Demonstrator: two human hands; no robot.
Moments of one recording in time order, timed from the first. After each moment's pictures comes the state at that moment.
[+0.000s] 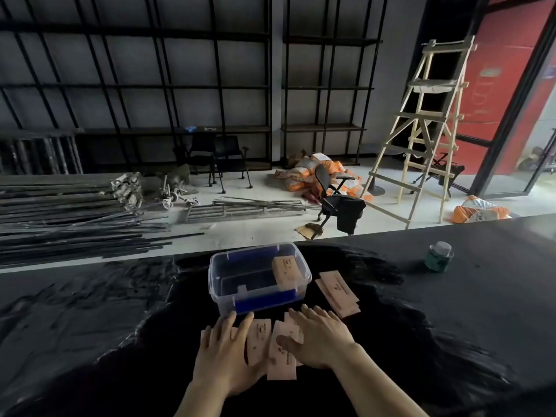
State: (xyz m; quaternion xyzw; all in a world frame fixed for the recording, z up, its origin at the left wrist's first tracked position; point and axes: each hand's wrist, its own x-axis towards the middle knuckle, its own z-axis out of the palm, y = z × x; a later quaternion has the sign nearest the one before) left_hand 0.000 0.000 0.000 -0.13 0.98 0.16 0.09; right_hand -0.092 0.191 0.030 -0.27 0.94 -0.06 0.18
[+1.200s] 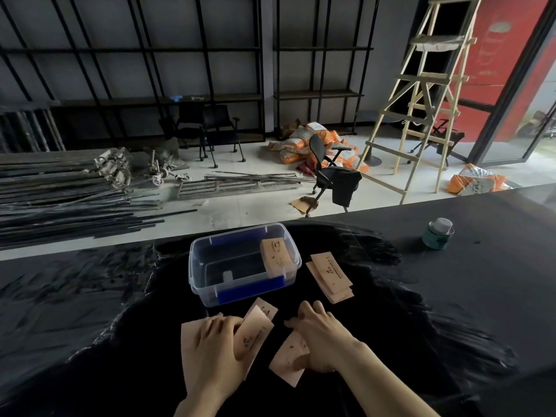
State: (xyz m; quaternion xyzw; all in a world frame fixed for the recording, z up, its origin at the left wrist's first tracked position) left_hand -0.008 0.023 -0.015 -0.18 0.96 0.20 -0.04; right_hand -0.127 0.223 -0.018 -0.39 0.91 -0.01 0.17
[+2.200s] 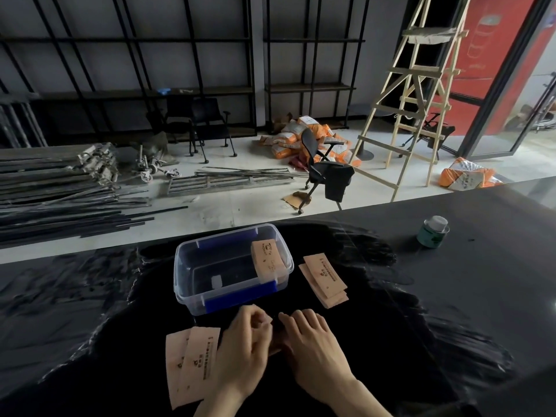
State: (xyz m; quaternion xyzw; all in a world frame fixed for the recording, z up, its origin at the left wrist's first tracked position) left_hand -0.048 0.054 -0.029 -0.11 0.88 0.45 -0.10; right_hand -0.102 0.222 -0.046 -0.35 0.93 -0.12 -0.04
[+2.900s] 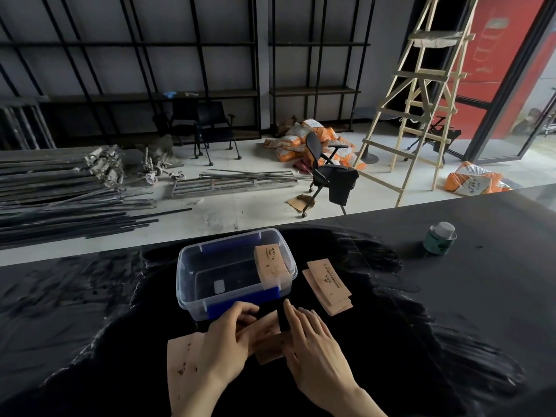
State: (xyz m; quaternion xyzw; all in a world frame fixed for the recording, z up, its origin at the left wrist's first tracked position) left_hand -0.065 0.022 -0.021 -0.15 0.90 0.42 -0.05; right_hand -0.104 0.219 -0.044 -0.34 0.92 -0.18 -0.04
